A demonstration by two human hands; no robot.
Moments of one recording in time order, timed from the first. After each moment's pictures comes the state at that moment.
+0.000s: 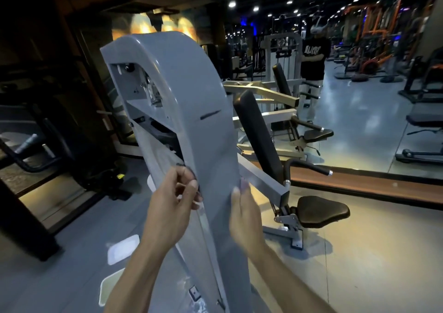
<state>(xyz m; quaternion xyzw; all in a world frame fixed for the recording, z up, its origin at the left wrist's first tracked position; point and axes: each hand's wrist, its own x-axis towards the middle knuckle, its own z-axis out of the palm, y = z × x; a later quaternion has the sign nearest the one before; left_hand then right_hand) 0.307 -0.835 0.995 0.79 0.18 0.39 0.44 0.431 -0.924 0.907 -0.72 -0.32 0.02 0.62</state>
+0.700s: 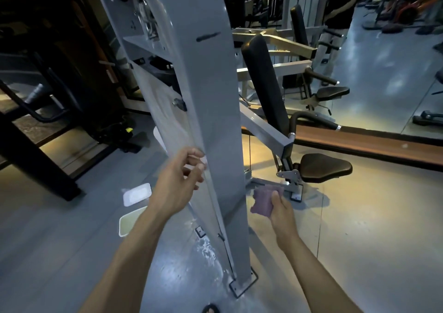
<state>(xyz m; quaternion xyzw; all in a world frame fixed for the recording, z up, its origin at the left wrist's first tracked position) 0.283 -0.840 0.912 0.81 0.24 0.28 0.45 0.439 -1.012 0.769 -0.71 -0.06 0.24 0.66</state>
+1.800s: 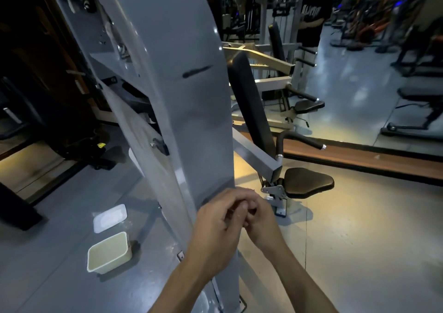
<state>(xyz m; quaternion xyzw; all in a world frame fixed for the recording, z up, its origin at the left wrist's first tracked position) 0.353 -0.888 0.910 0.82 0.08 0.29 0.49 0.462 -0.954 0.838 -0.55 -0.23 0.27 0.76</state>
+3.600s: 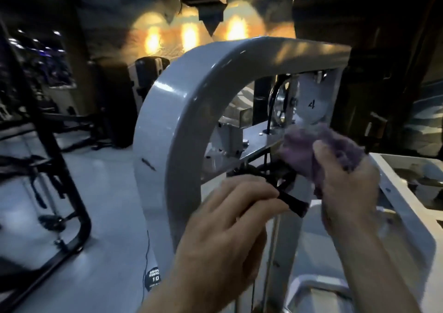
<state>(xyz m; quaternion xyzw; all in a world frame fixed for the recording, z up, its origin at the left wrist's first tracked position) 0.564 -0.865 1.049 0.72 0.51 0.42 -0.23 0.687 -0.705 1.053 -0.20 -0.54 0.45 0.69</state>
